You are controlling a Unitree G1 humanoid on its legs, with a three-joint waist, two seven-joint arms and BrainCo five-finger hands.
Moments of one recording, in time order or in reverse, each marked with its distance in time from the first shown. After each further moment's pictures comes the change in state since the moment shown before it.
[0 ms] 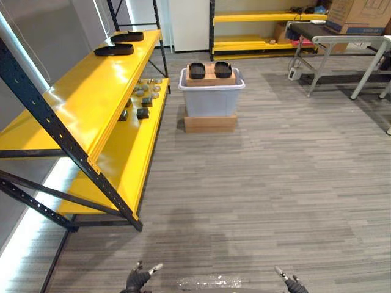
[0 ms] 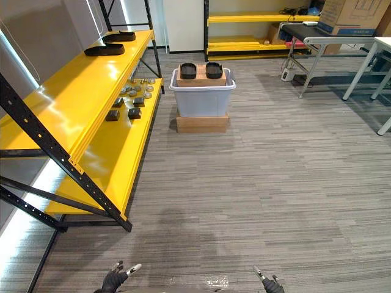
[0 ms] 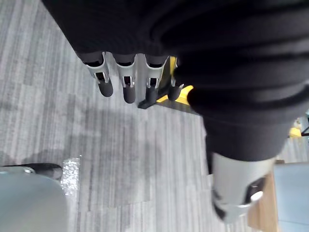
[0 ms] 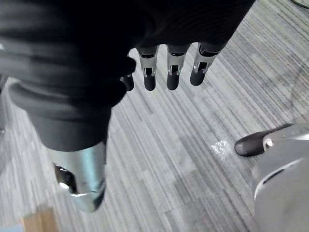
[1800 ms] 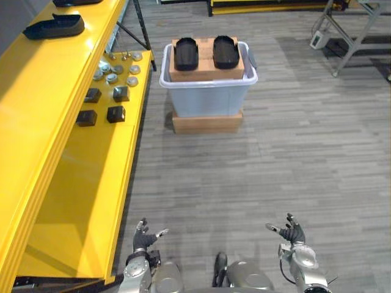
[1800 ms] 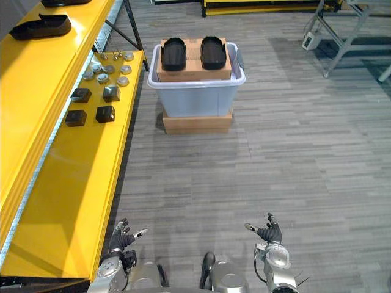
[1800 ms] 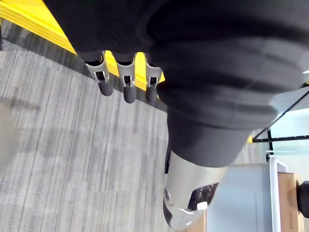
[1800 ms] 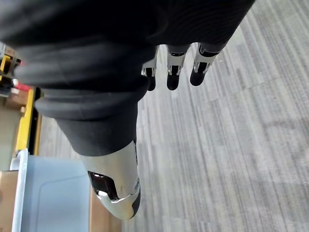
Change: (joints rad) left arm -0.059 -0.060 0.110 -0.175 -0.082 -0.017 0.065; right arm -0.154 -0.061 0.052 -0.149 0.043 -0.010 -0.007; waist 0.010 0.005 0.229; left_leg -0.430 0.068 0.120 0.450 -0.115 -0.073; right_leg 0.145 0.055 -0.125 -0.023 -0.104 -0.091
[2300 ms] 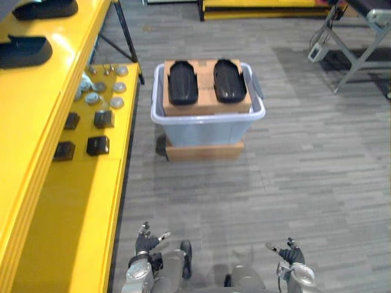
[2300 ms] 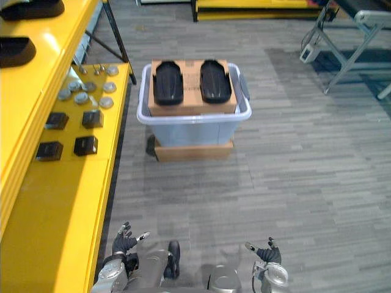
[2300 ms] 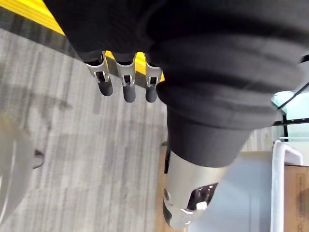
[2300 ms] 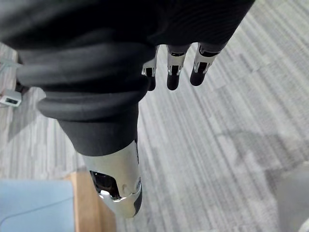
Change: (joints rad) left arm -0.013 0.028 -0.022 0.040 -0.001 0.015 0.007; right arm 0.028 0.038 0.021 0.099 -0.019 0.011 -0.009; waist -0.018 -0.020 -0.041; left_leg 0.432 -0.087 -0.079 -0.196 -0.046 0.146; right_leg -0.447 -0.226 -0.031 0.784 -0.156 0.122
